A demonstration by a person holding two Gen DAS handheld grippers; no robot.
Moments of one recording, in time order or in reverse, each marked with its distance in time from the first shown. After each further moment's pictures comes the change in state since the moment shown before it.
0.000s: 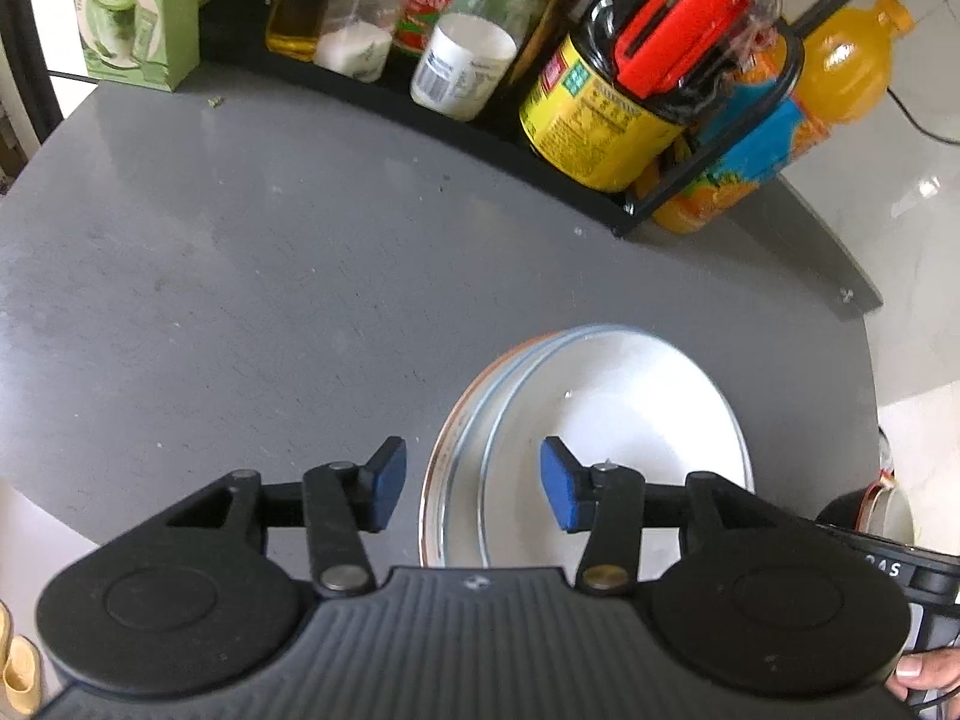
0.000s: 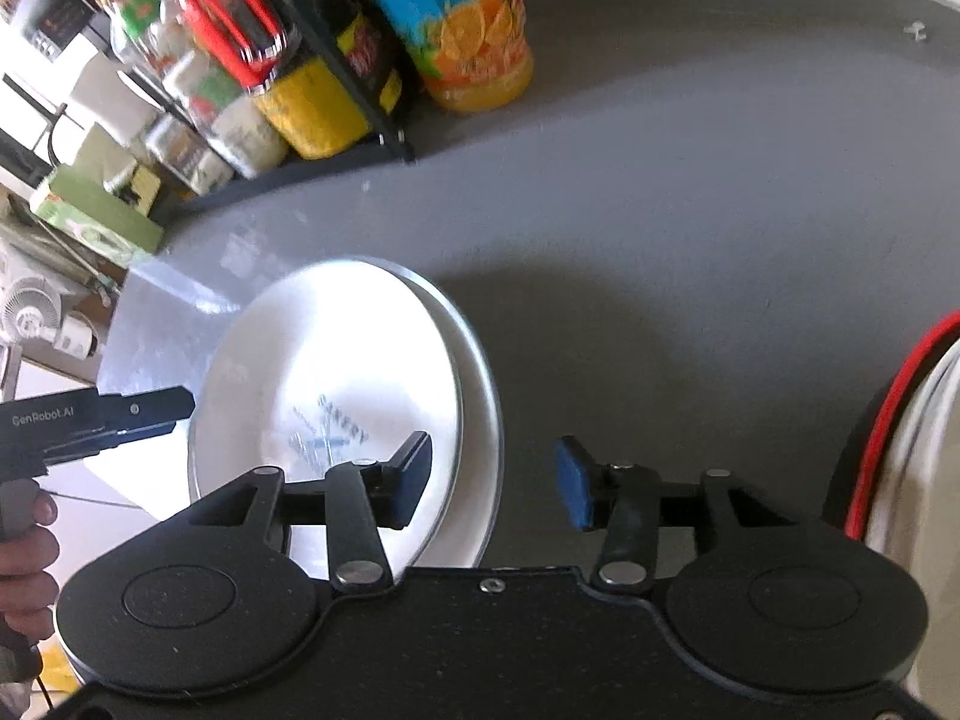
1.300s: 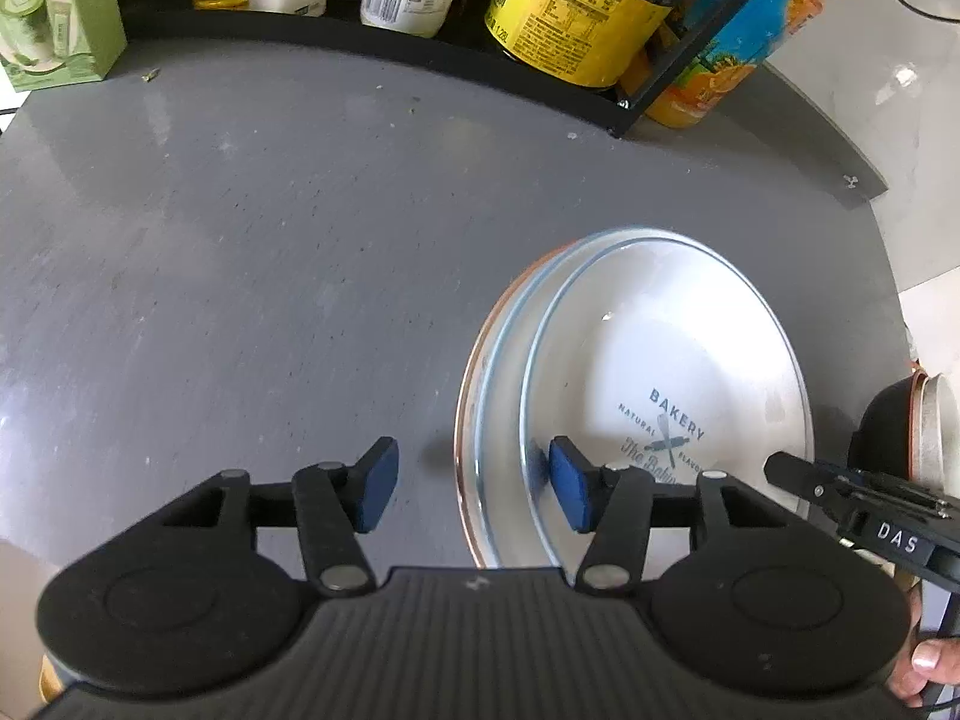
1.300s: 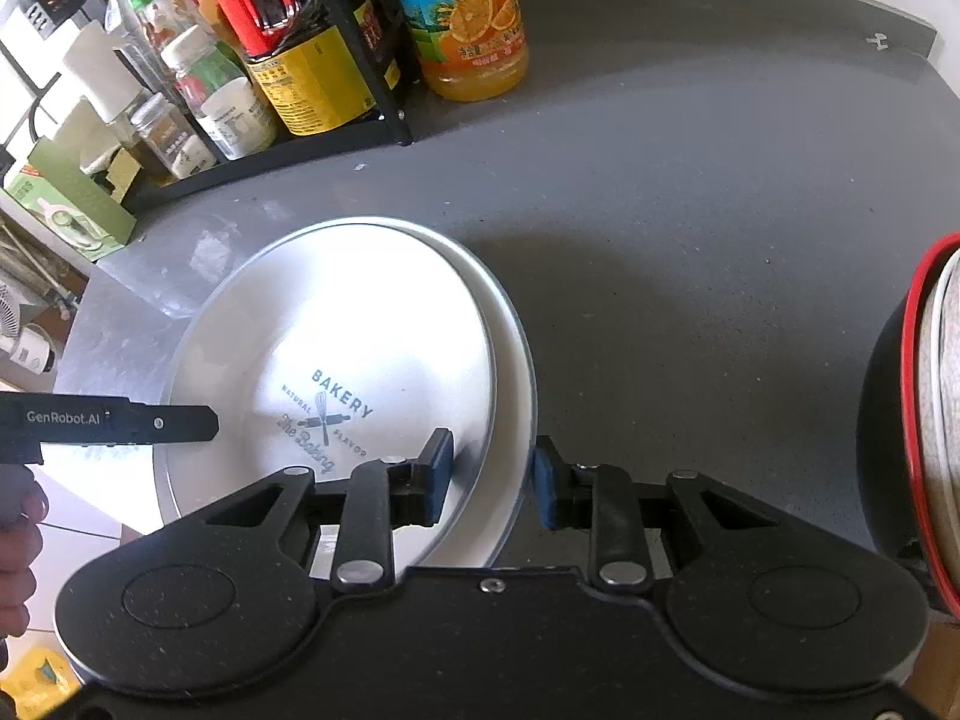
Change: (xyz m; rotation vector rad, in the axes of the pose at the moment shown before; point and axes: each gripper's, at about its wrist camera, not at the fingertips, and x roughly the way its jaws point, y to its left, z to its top) left arm 0.029 0.004 -0.010 0.174 0.115 0.023; right arm 0.003 0.031 -0.034 0.000 -0.089 -0.095
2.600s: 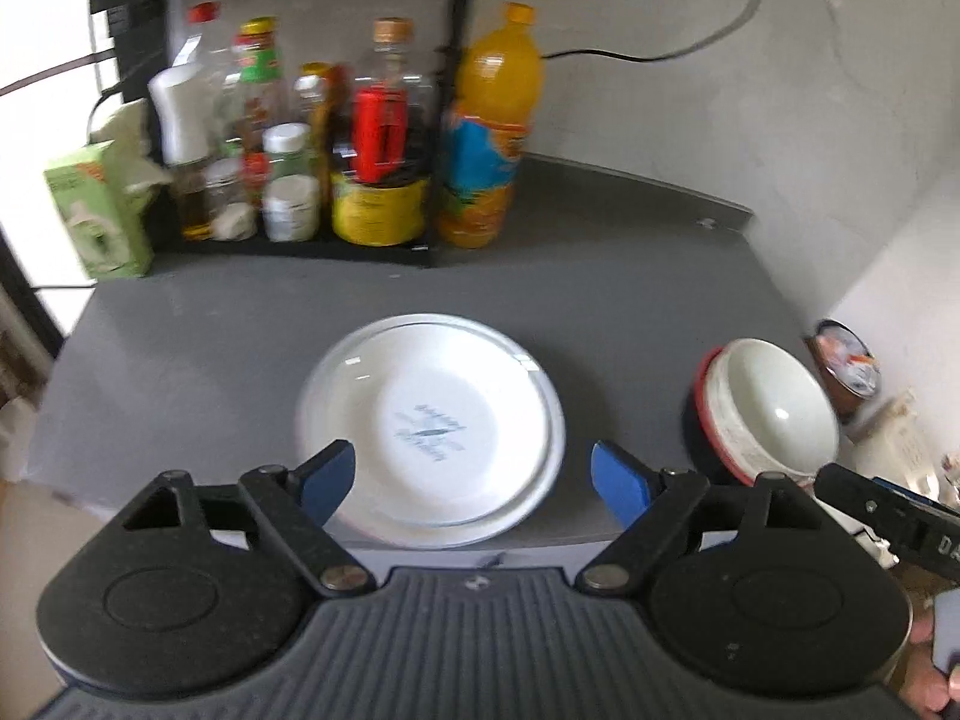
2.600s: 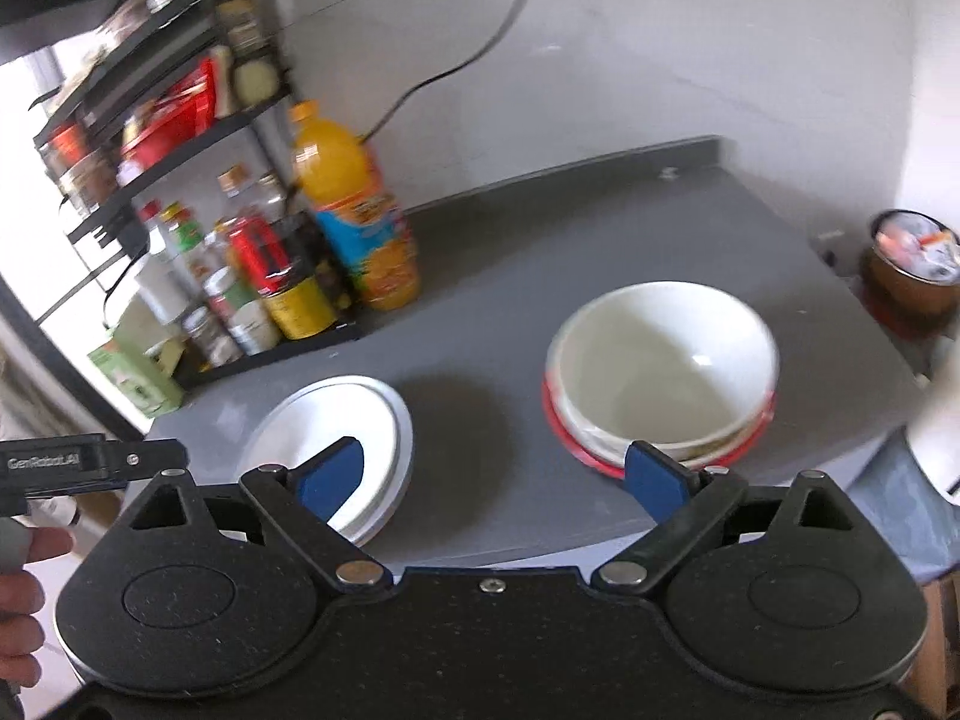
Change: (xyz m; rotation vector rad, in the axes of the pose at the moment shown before) left arm -0.158 -0.156 -0.104 0.195 -0.330 0.049; right arm -0.205 -0.079 -0.089 0.179 -0.397 -0.045
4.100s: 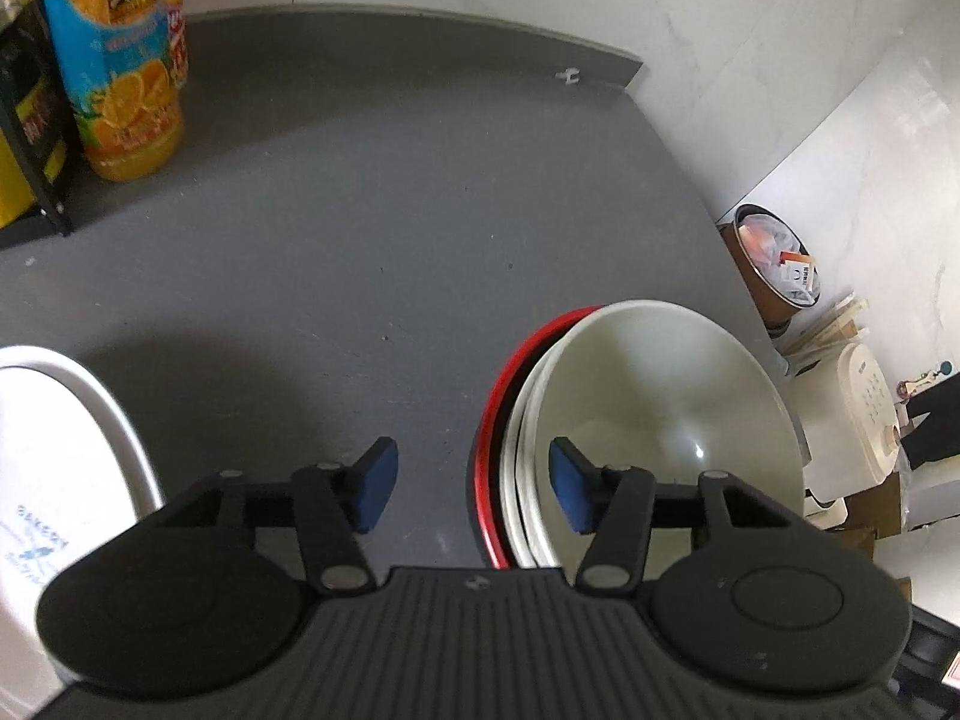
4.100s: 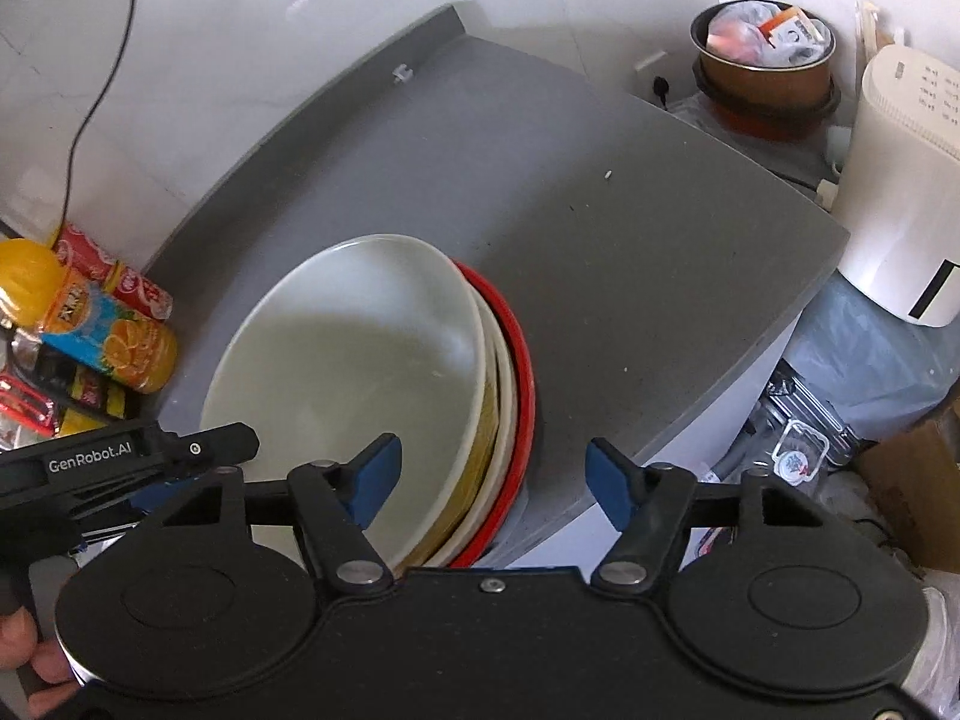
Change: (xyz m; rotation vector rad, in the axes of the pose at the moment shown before) left arm 0.220 -0.160 0.042 0.105 0.271 -0.203; right arm 0.113 -0.155 0.008 0.428 0.159 -0.163
